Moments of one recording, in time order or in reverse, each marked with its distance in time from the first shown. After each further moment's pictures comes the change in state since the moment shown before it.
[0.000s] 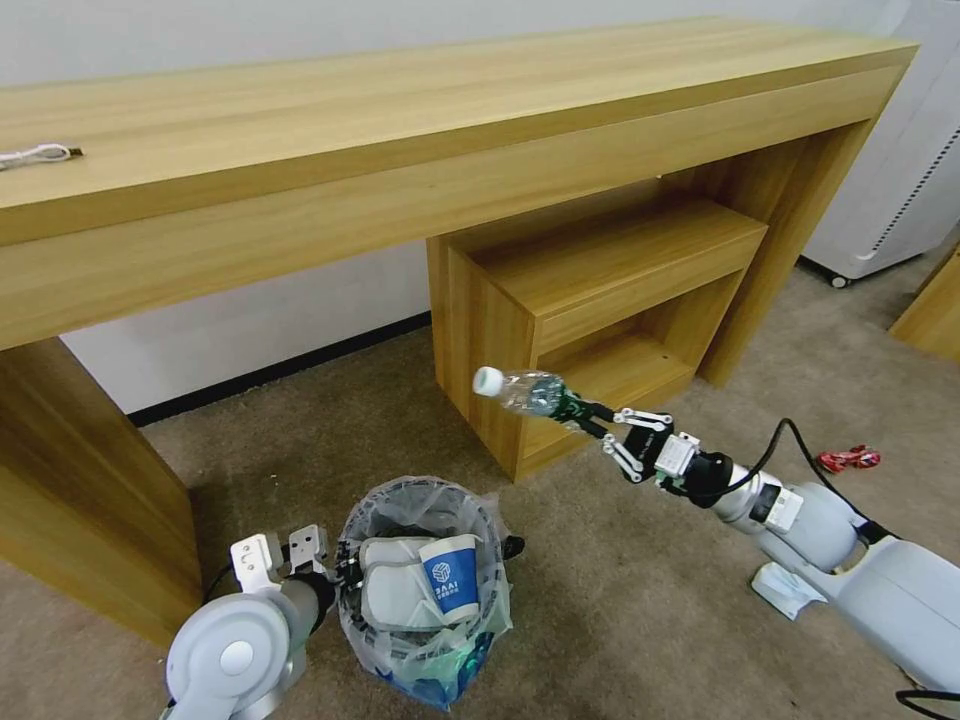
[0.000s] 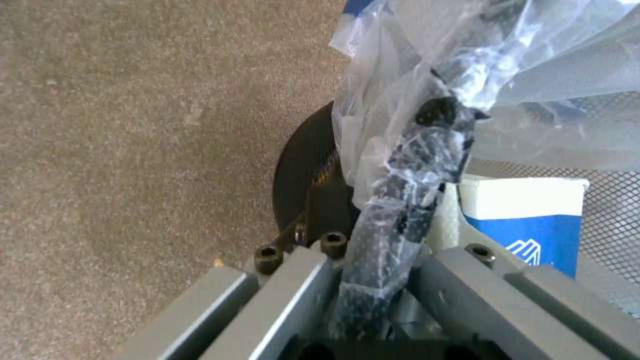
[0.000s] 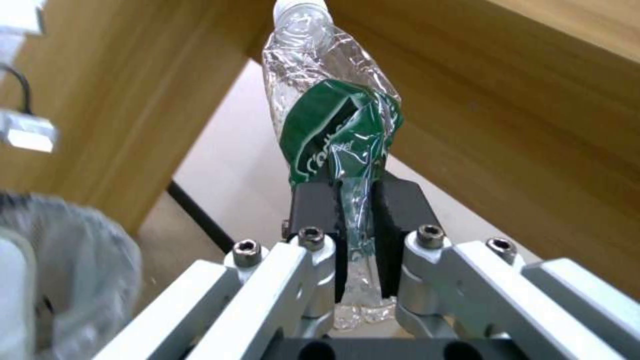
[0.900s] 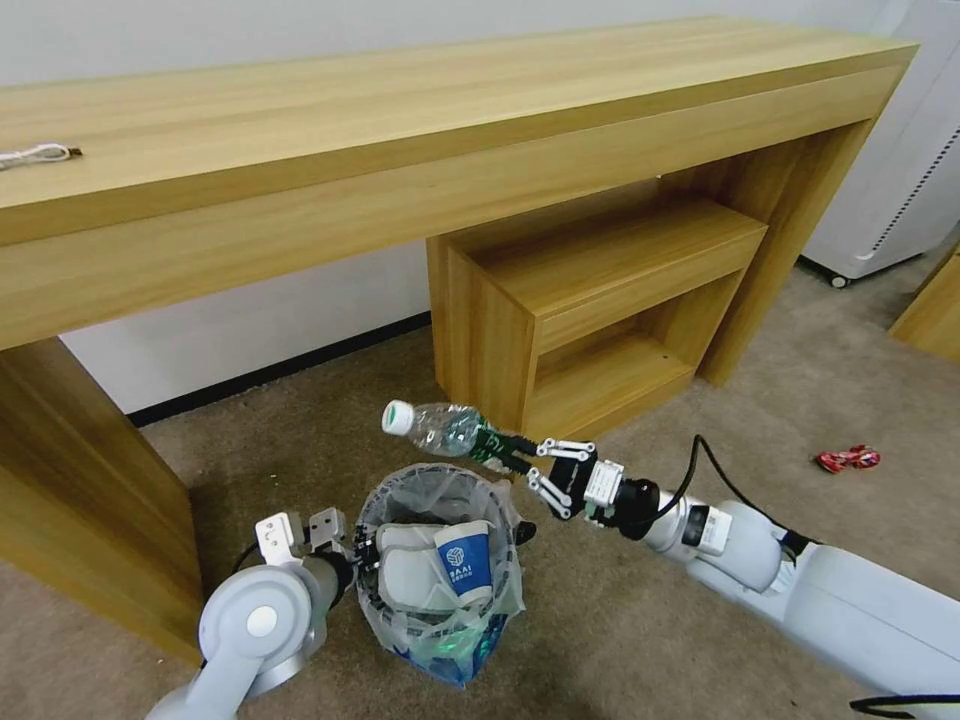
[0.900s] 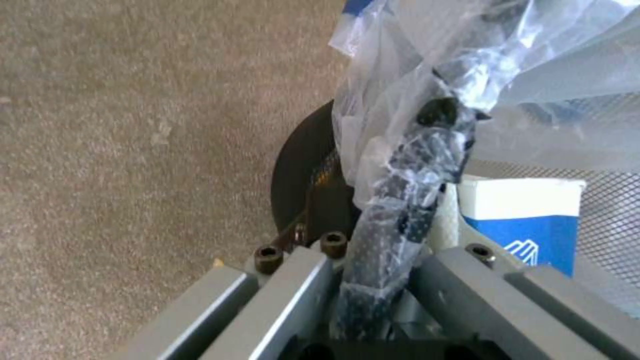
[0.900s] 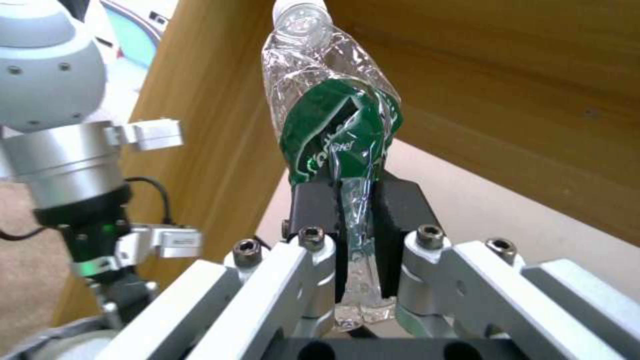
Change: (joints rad) left arm -0.100 -0.008 0.036 0.050 -0.061 -0.004 -0.035; right arm 0.219 0.019 -0.395 0.082 0.055 -0.045 0.090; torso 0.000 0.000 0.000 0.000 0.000
